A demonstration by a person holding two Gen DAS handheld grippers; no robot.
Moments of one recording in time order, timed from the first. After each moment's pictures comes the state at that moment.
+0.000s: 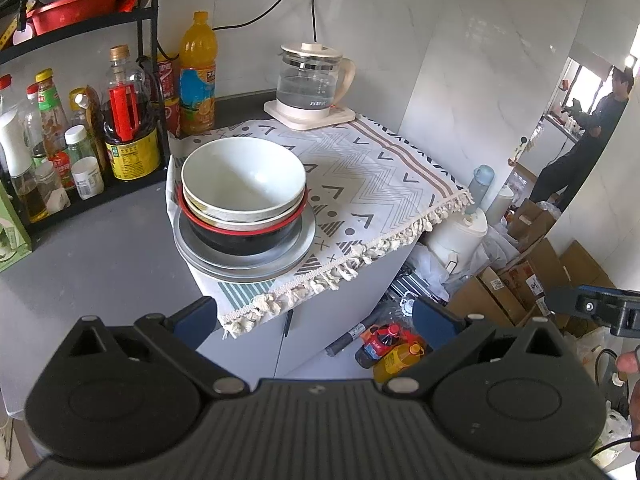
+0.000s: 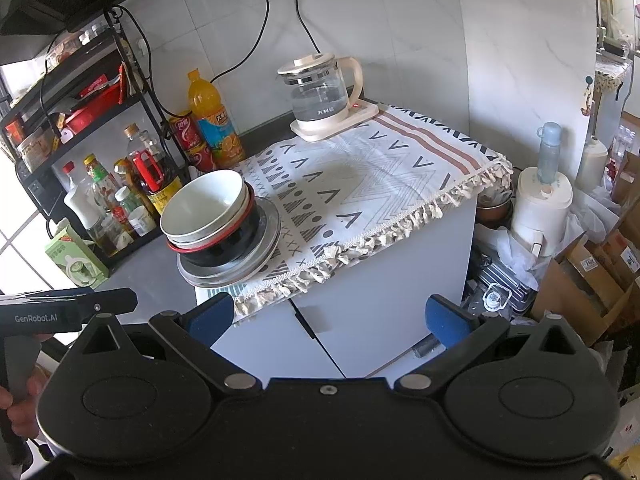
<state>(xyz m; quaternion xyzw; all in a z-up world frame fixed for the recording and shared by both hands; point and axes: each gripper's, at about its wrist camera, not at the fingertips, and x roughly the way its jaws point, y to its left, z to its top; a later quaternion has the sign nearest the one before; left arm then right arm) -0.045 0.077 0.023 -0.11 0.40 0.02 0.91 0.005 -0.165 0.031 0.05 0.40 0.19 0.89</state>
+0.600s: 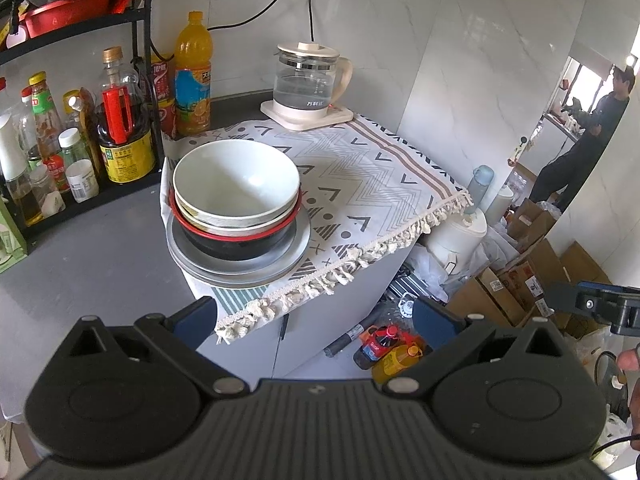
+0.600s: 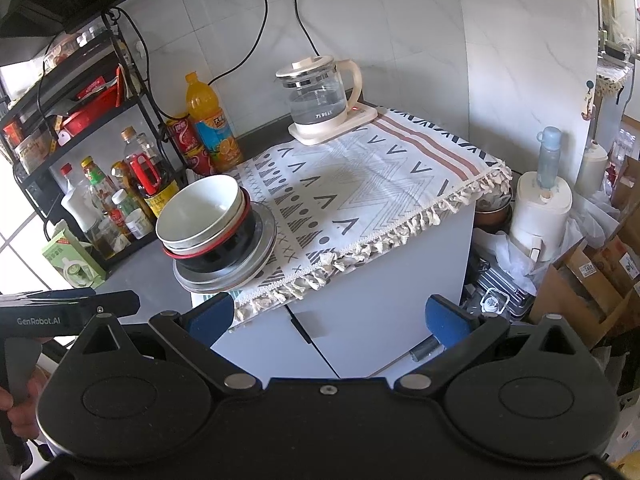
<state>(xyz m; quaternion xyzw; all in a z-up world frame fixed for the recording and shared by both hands) -0.037 0.074 0.022 -0.11 0.40 0.01 0.91 0.012 -0.166 0.032 0.05 0.40 0.19 0.89</state>
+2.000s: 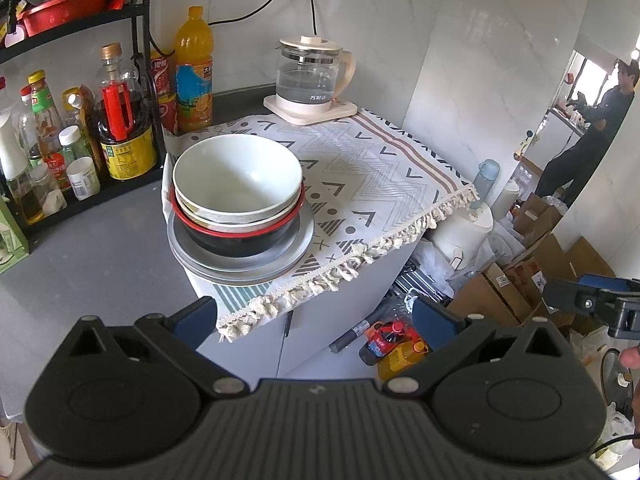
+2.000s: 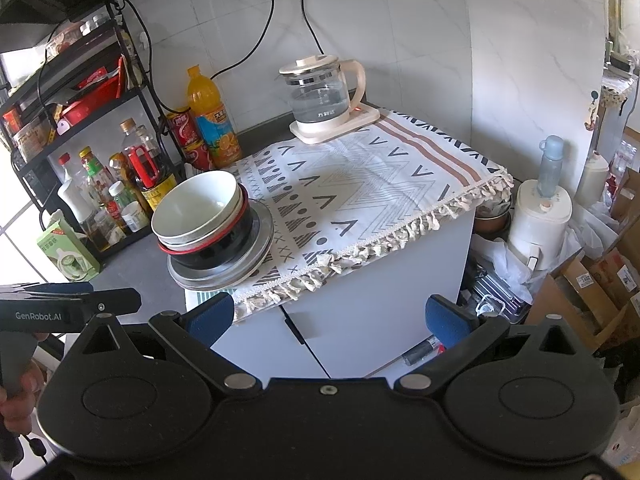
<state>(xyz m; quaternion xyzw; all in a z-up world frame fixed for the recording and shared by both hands) -0.030 0.075 0.016 -0.10 0.41 0.02 0.91 0.018 -0.164 0.030 0.02 0.40 0.20 0.90</state>
